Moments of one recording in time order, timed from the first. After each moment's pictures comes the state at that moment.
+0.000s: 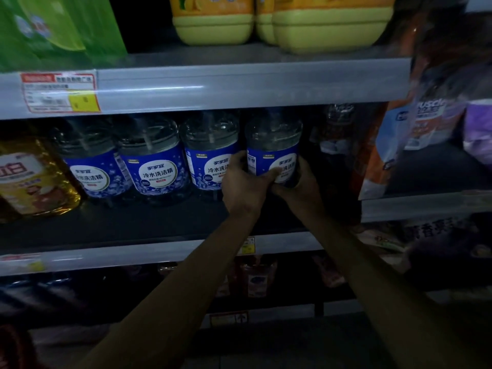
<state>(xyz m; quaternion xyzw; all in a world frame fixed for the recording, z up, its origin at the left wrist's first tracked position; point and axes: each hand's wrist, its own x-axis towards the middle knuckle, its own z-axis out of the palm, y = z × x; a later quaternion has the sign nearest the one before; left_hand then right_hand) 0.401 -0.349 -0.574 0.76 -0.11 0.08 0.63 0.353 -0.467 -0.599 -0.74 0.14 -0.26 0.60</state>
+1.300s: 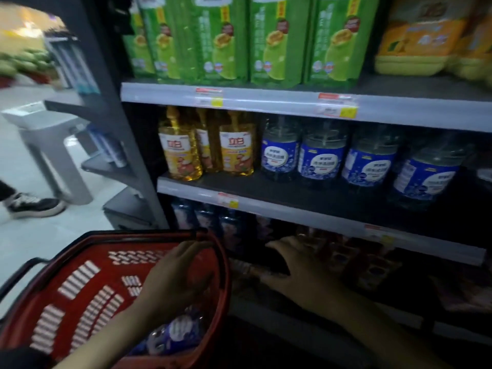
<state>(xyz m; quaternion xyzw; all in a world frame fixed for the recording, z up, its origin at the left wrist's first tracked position) 0.230 0.162 -0.599 0.96 -0.15 0.06 0.24 0.223 -0.129 -0.573 -0.95 -0.13 0.05 0.29</state>
